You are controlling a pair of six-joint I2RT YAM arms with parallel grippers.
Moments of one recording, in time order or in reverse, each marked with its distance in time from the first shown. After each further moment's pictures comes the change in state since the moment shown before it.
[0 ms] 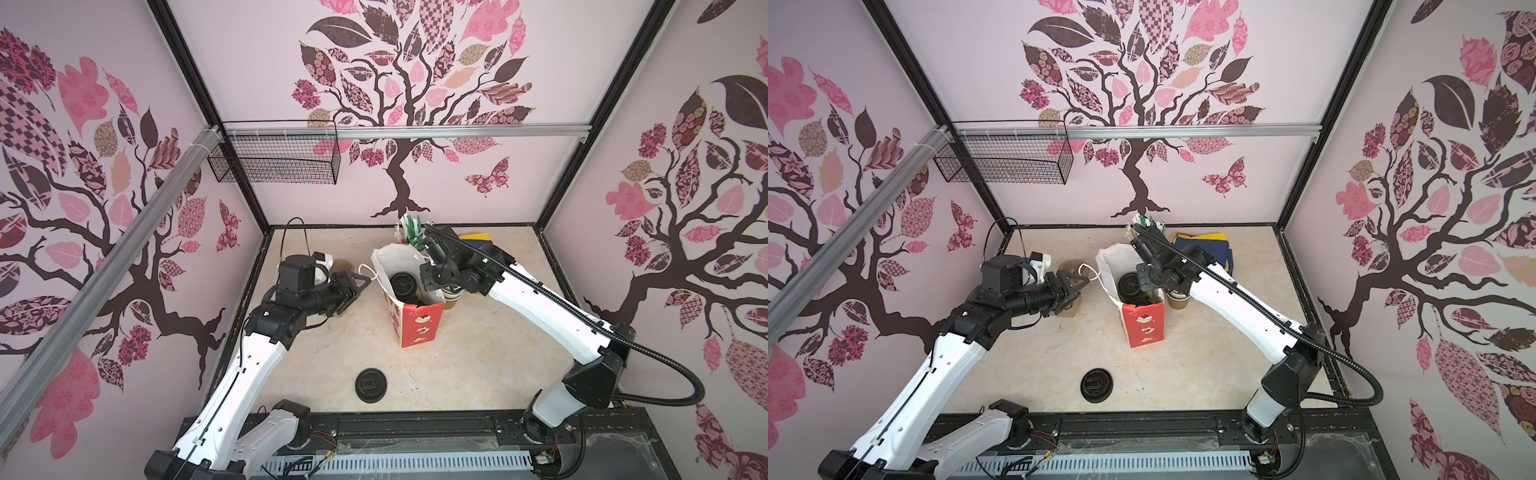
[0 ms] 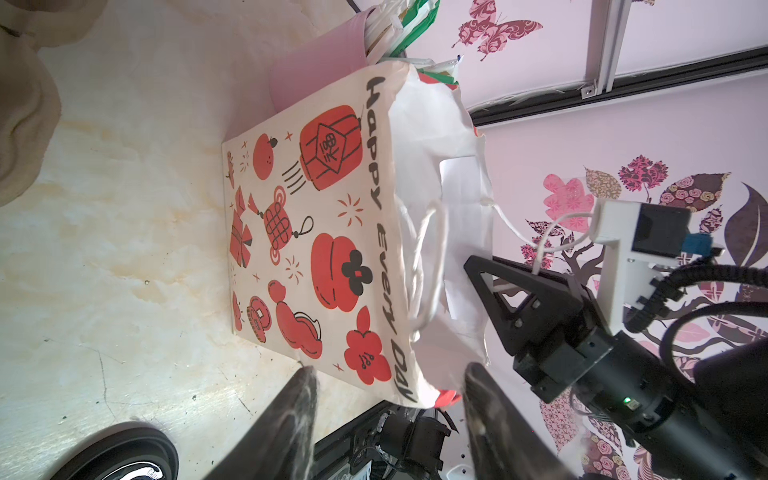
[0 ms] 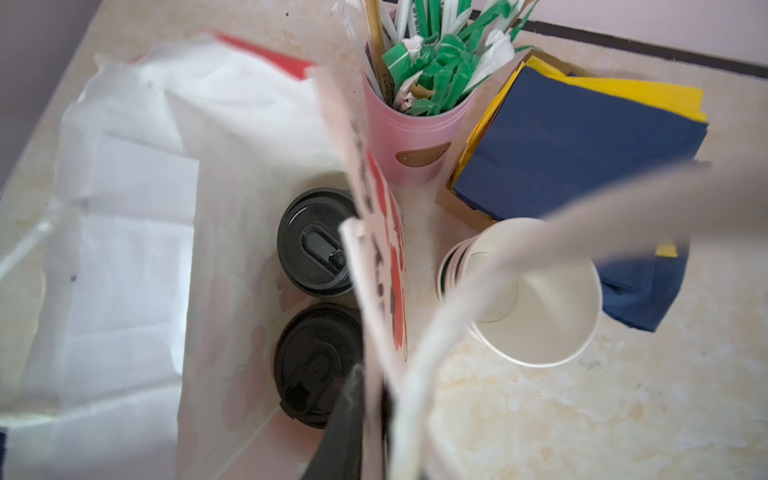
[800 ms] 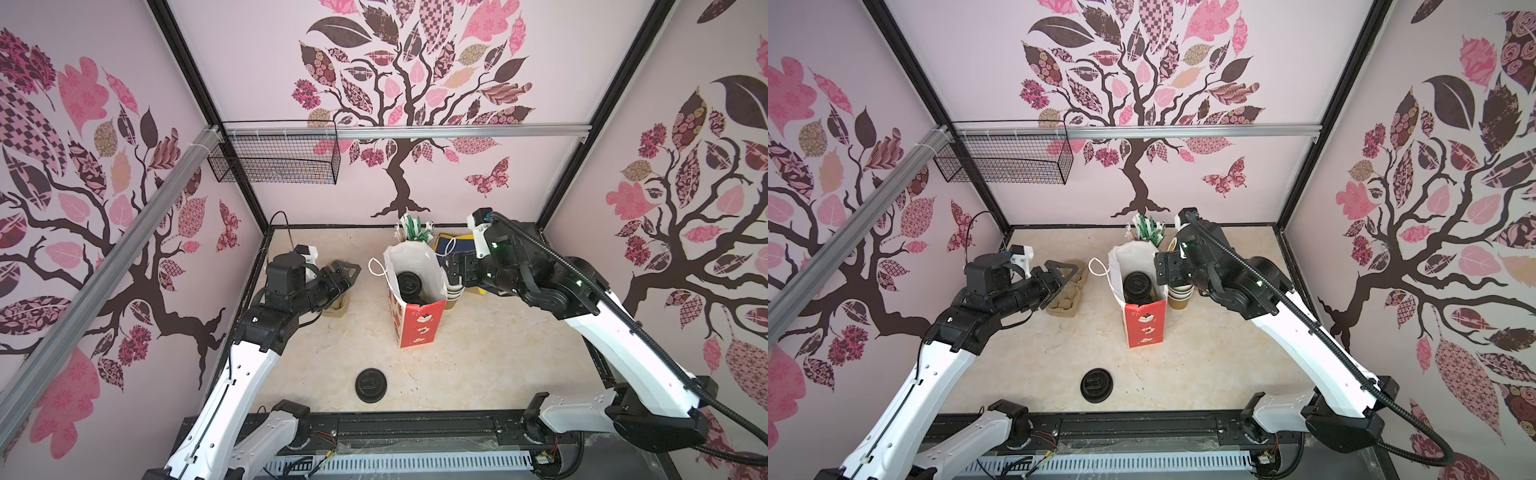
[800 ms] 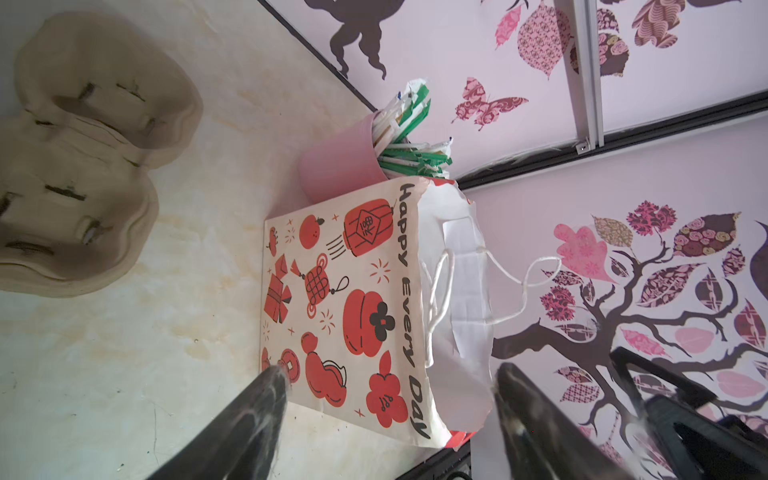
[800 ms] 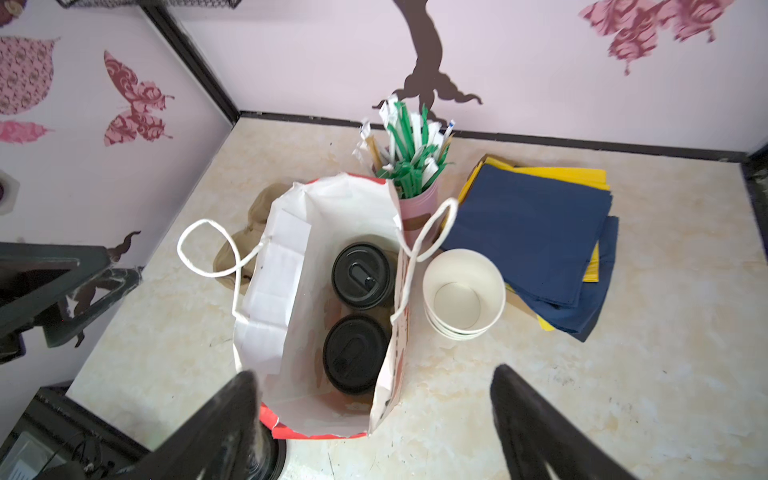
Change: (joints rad) left arm 0.023 -0.059 0.042 -0.023 -0.202 0.057; right arm -0.005 -0.319 0.046 -0.021 0.055 -0.006
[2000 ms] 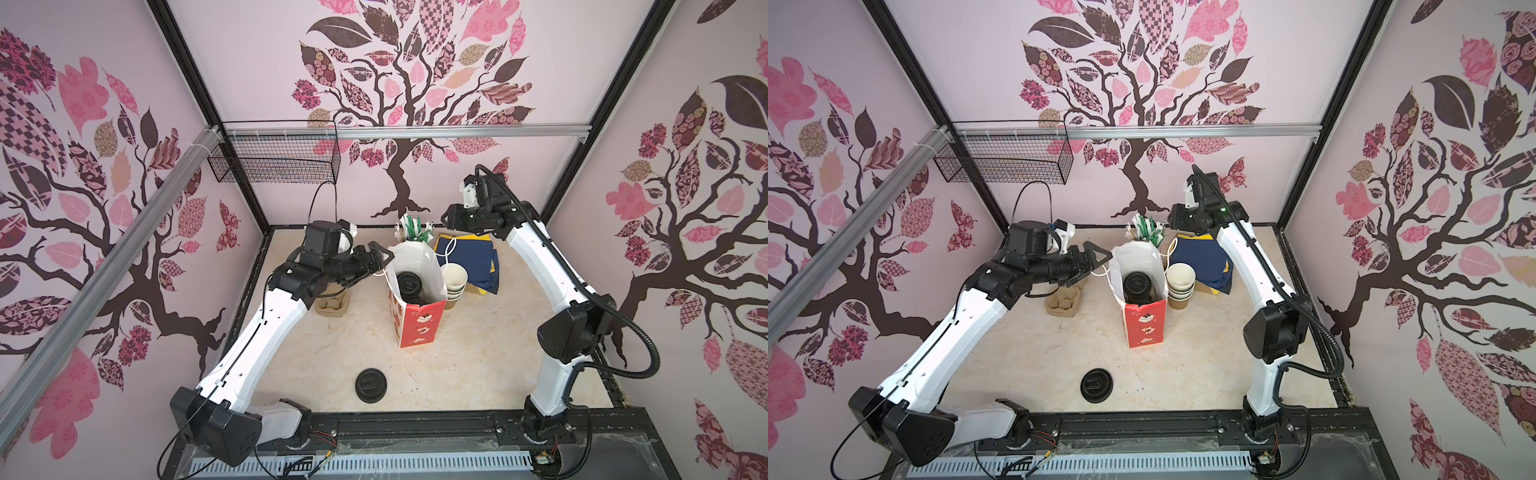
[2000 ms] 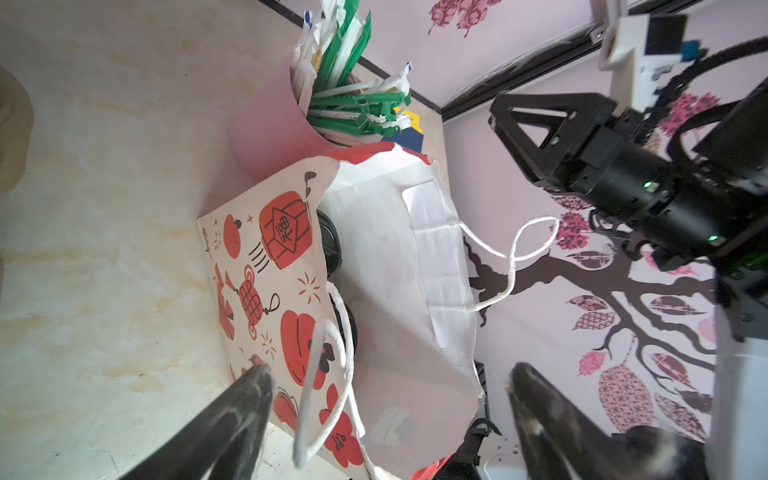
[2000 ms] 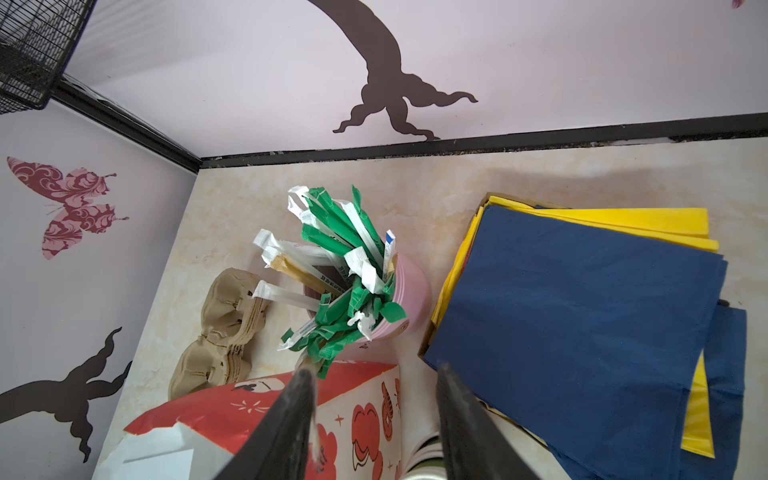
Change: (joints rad) left arm -0.132 0.384 0.330 -0.102 0.093 0.166; right arm -0.471 0.586 0.290 0.200 -0.489 -0.077
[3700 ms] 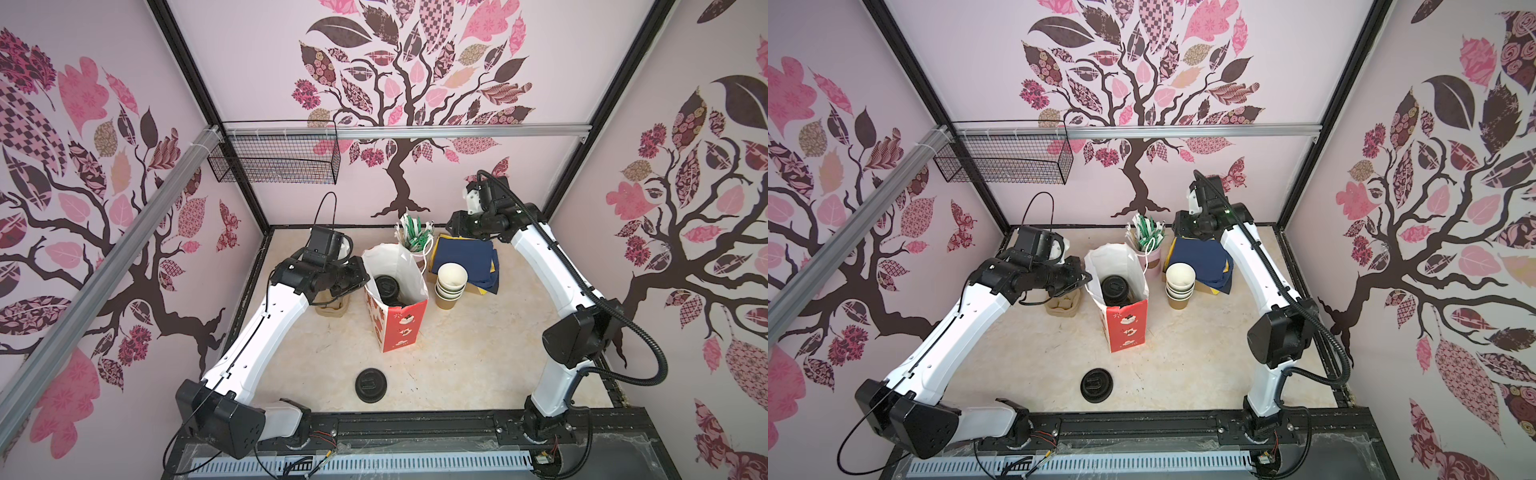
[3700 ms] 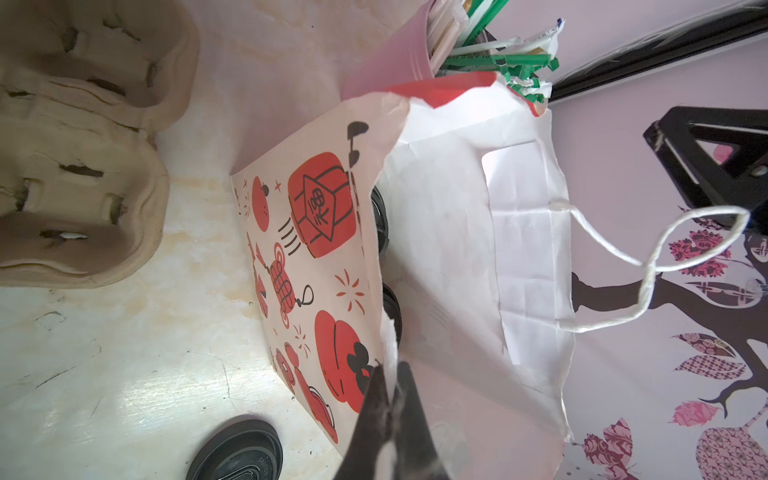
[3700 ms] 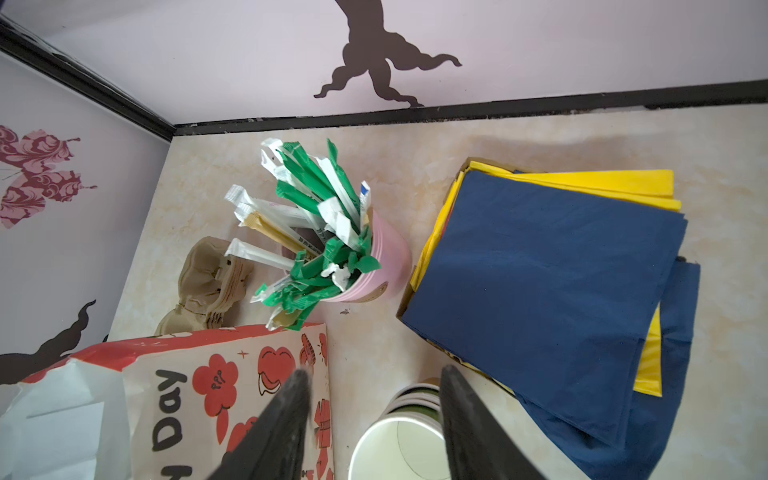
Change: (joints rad) left arm 0.043 -0.006 -0.032 -0.193 -0.105 0.019; right arm 0.013 -0.030 -0.014 -0.082 0.015 -0.047
